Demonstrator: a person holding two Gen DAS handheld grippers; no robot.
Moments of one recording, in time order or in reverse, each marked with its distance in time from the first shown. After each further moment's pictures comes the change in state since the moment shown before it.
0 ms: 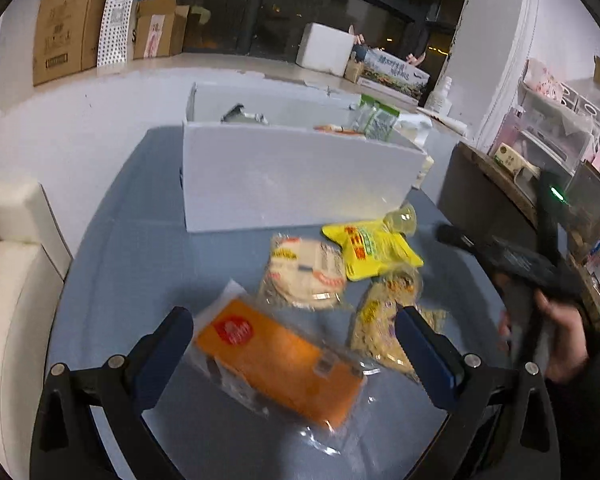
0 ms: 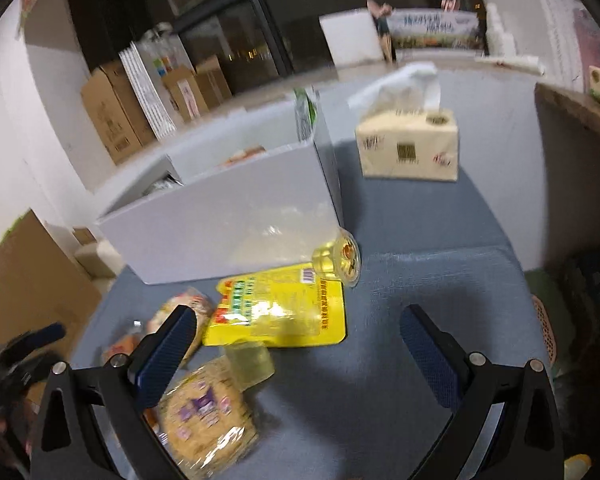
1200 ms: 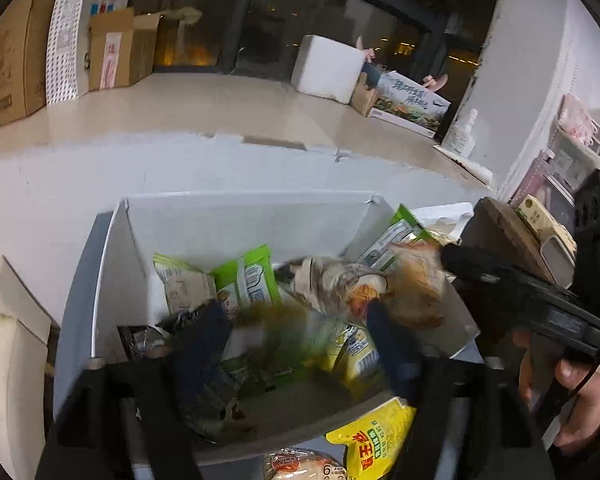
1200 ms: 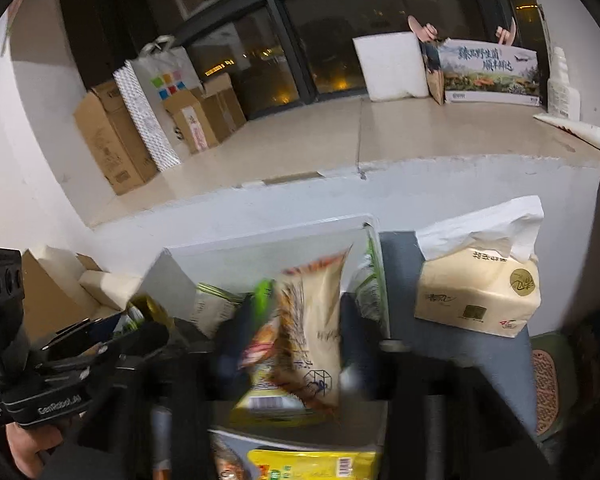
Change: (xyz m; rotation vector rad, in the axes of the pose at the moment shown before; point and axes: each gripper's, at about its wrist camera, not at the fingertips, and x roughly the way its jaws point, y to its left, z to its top) left arm 0.111 0.003 0.200 -0.005 -0.005 -0.015; right arm 0.045 0.032 0.163 -0.033 -0.071 0.021
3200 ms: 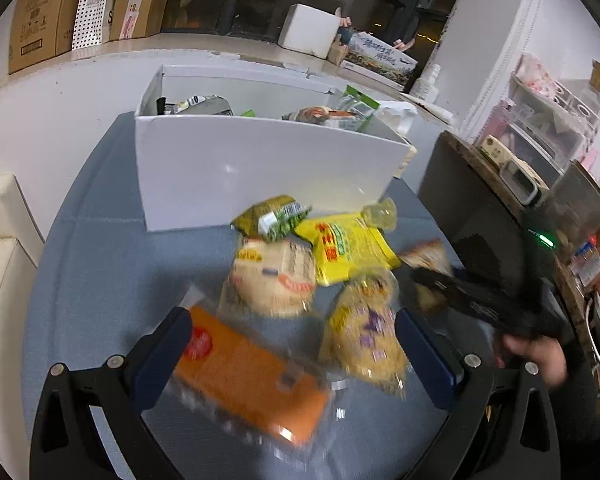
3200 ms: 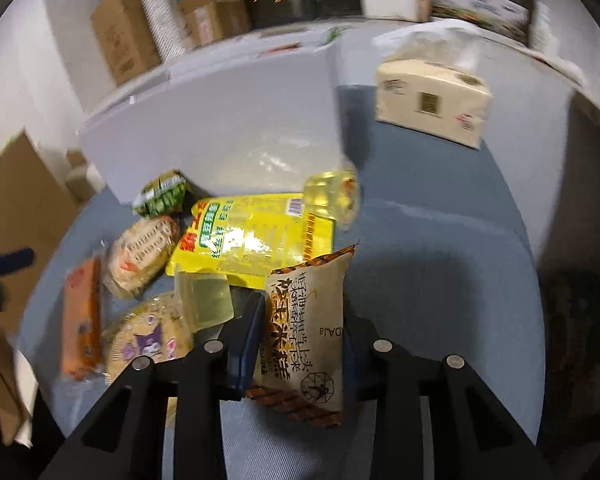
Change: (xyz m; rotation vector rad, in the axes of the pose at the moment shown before) left arm -0.084 -0.018 -0.175 -0.010 0.079 -0.060; right arm -0.072 -0.039 -0.193 -0.064 0.182 -0.007
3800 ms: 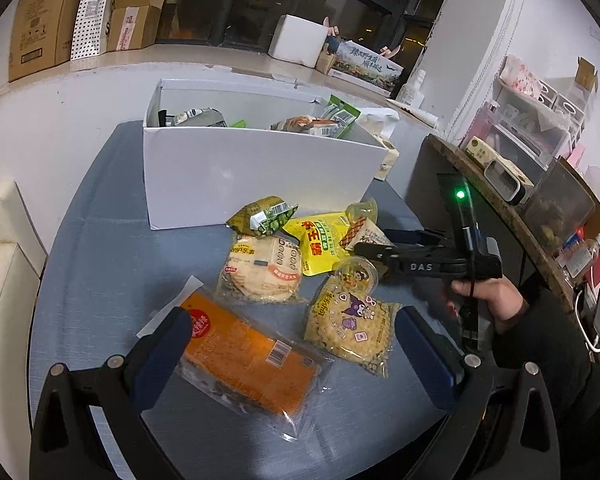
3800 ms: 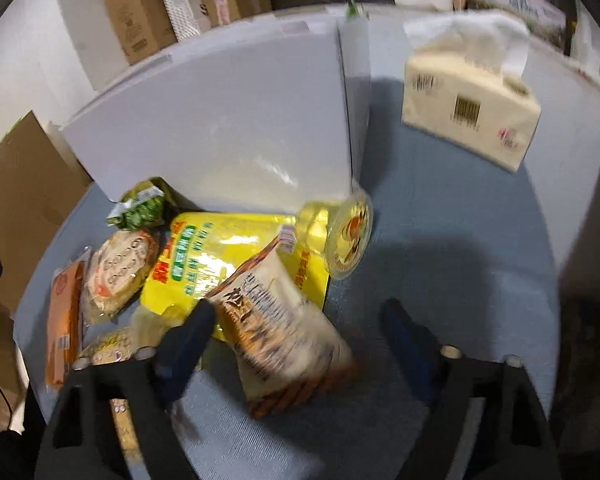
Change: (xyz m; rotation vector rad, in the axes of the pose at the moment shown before) left arm -0.037 -0.006 -0.020 0.031 -0.028 -0.033; right arm 0.076 0.000 0.047 -0.167 0.109 0.036
